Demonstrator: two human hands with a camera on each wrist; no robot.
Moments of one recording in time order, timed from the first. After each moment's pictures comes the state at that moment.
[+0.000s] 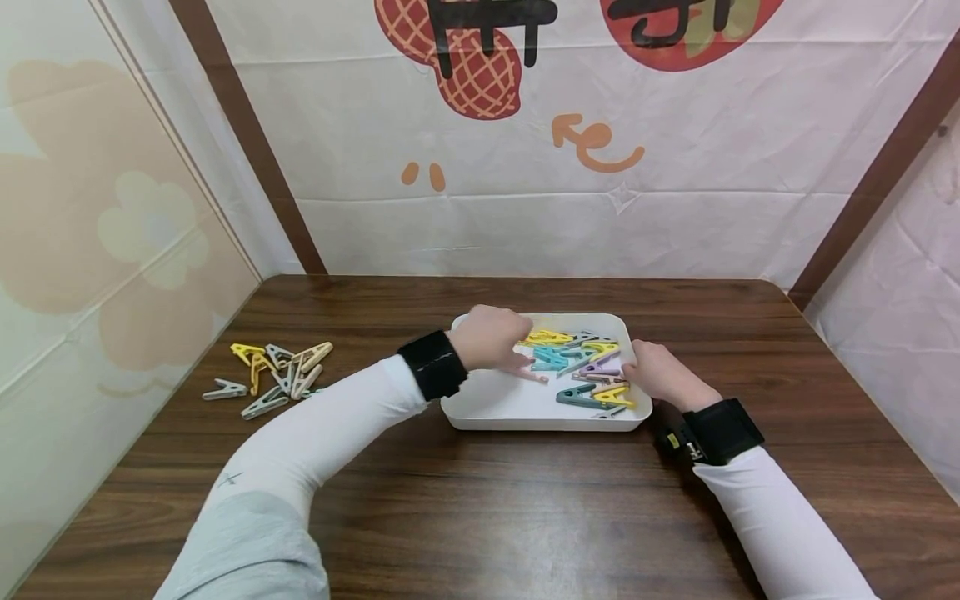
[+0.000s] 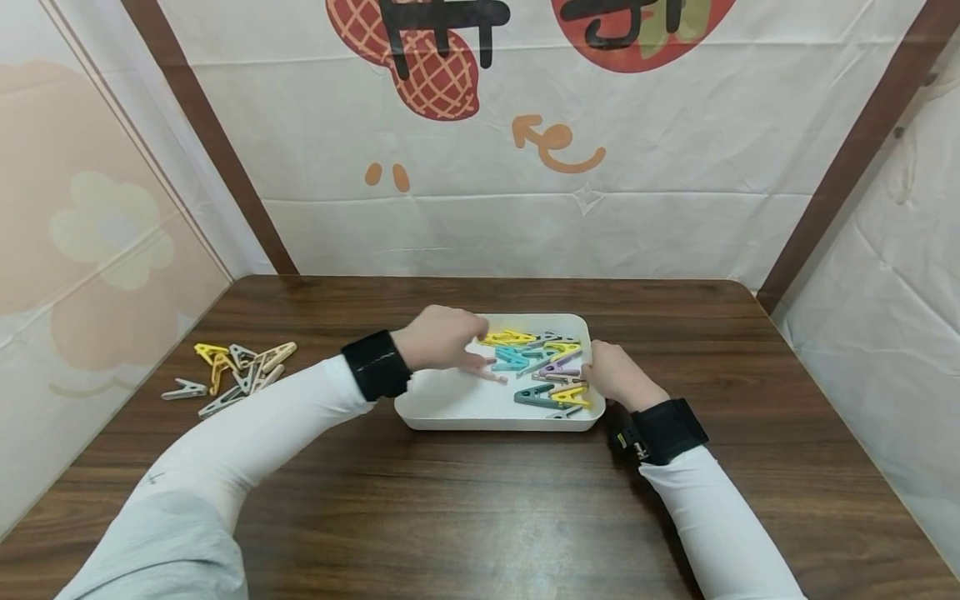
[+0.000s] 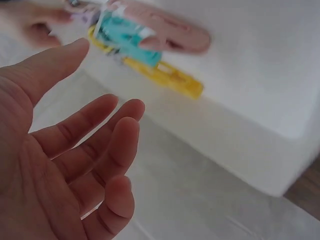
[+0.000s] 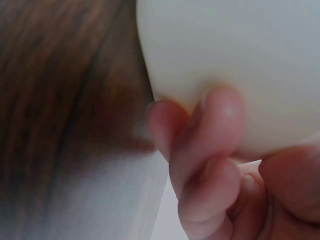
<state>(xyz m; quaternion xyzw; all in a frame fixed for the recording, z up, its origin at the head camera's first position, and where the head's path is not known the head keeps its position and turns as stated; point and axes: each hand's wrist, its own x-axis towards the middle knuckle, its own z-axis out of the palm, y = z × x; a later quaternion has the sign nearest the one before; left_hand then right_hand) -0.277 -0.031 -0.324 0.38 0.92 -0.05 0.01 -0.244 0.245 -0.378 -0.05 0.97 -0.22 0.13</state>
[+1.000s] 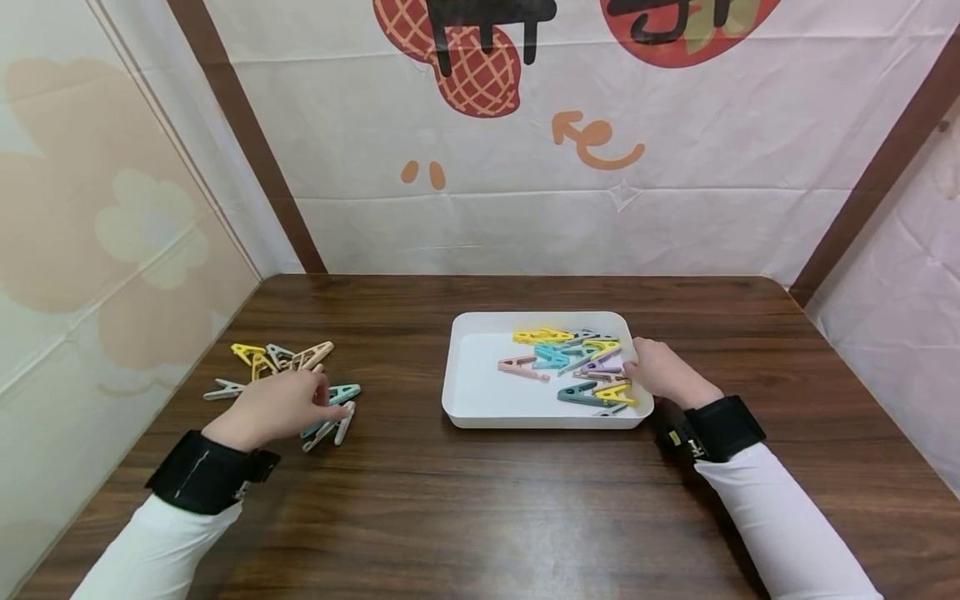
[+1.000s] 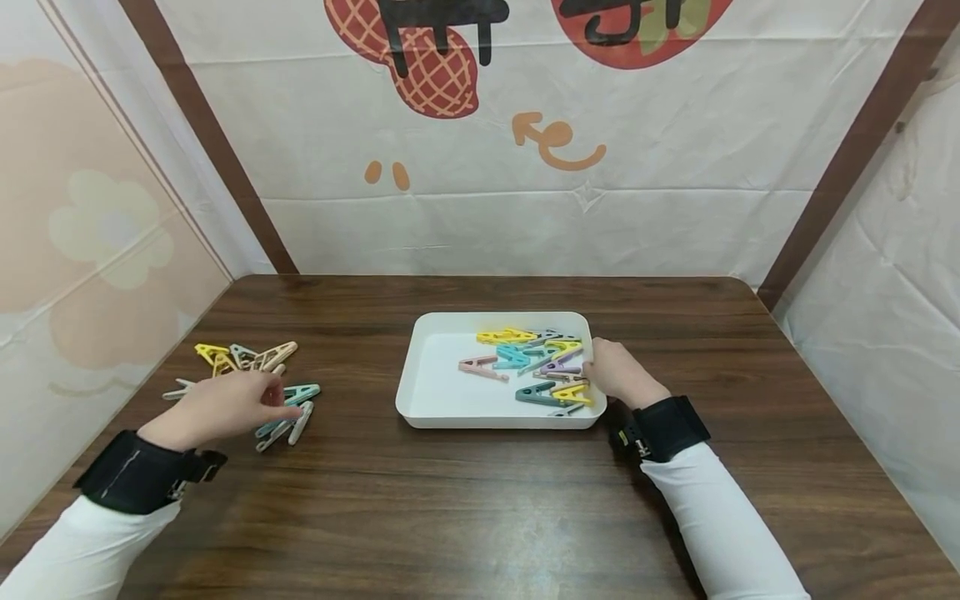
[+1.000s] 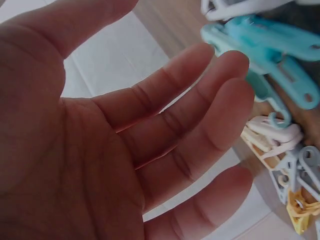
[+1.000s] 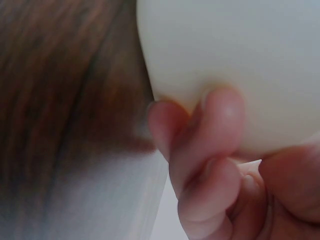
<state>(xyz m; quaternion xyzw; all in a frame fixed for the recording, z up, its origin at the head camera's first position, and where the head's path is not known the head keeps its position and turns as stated) -0.188 -0.251 -0.330 0.15 0.98 0.06 0.10 -0.244 0.244 -0.377 -0.05 0.97 -0.22 0.13</state>
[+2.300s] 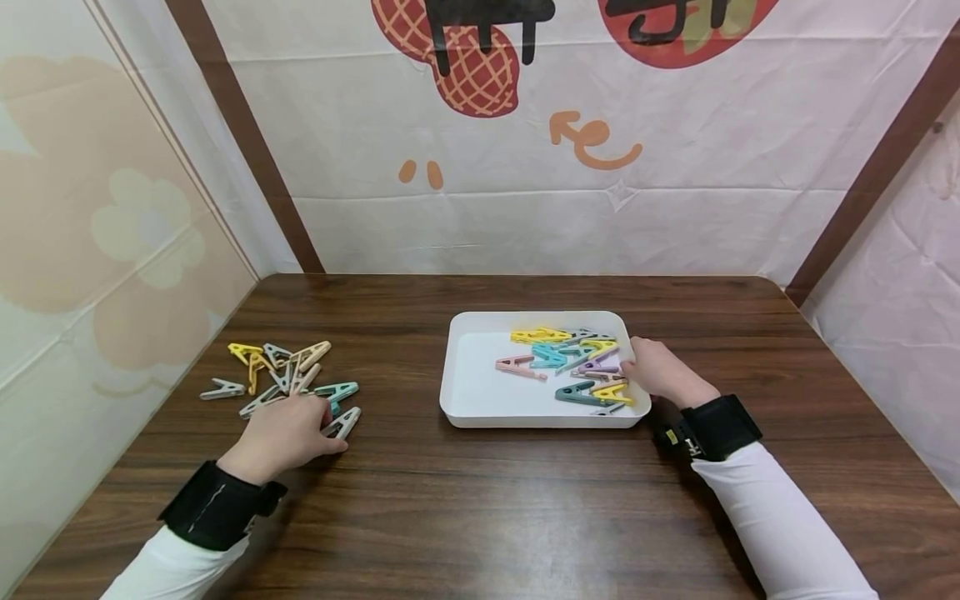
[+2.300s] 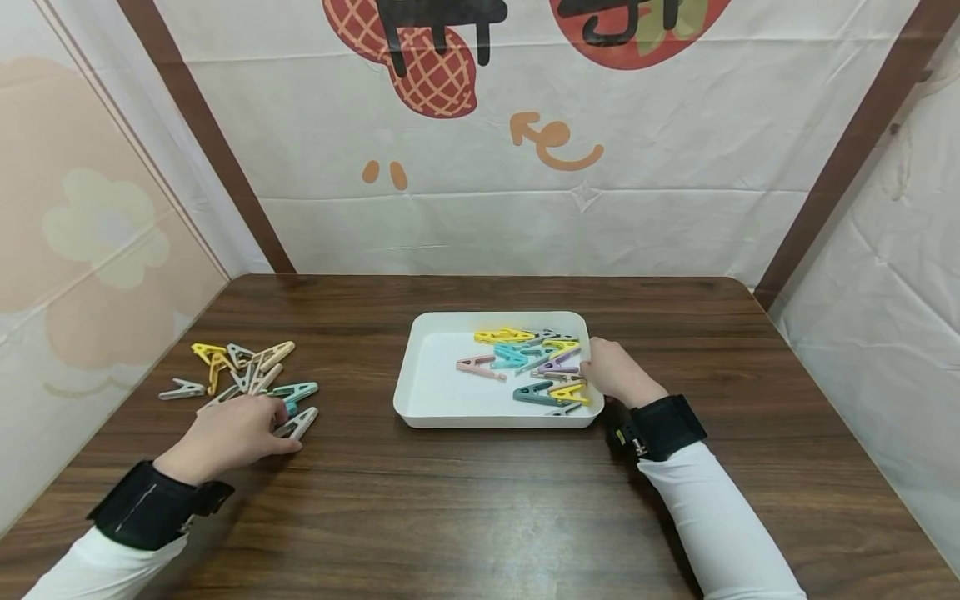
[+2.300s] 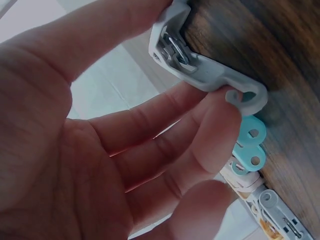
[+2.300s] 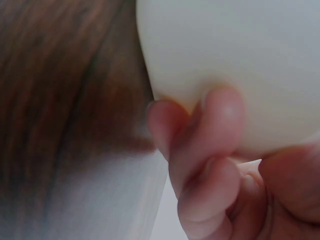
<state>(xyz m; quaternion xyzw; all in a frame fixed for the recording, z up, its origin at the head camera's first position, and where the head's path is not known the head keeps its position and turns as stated) -0.165 -0.241 -0.356 0.13 0.99 0.04 0.05 -0.245 0.243 -0.375 -0.04 0.97 -0.21 0.15</state>
